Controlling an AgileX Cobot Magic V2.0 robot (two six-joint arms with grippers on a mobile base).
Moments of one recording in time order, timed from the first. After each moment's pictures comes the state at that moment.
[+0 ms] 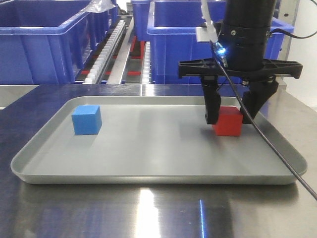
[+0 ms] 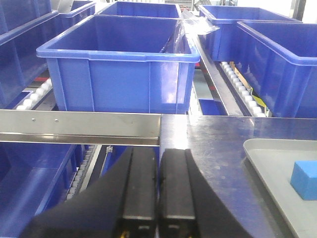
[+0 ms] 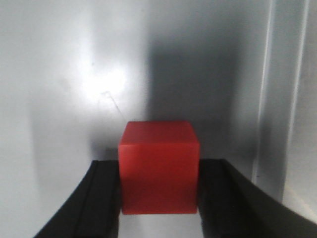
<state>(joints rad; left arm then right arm) -0.02 0.00 0.01 -0.02 0.06 -0.01 0.50 1.86 -1.44 -0.02 1.02 0.56</state>
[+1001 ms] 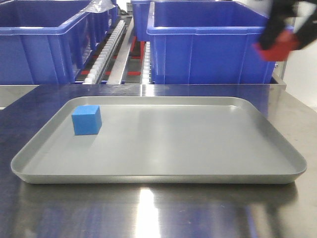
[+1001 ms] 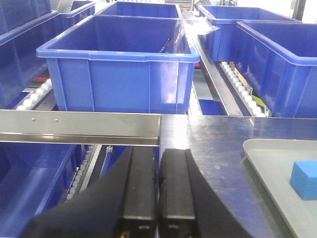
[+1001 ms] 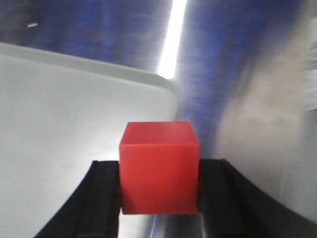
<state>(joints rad) -0.02 0.00 0.01 -0.02 0.06 -0.01 0.25 1.31 -1.02 0.04 0.56 0.09</state>
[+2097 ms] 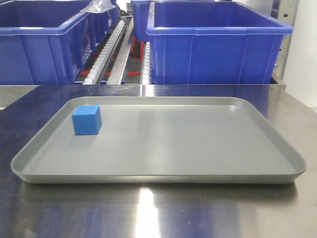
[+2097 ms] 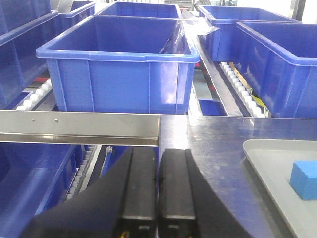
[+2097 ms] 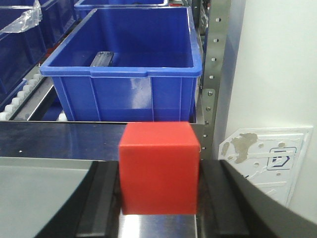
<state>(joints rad) -0.02 0.00 0.01 -0.02 0.06 -0.01 0.07 0.37 -0.41 0.04 0.20 0.05</state>
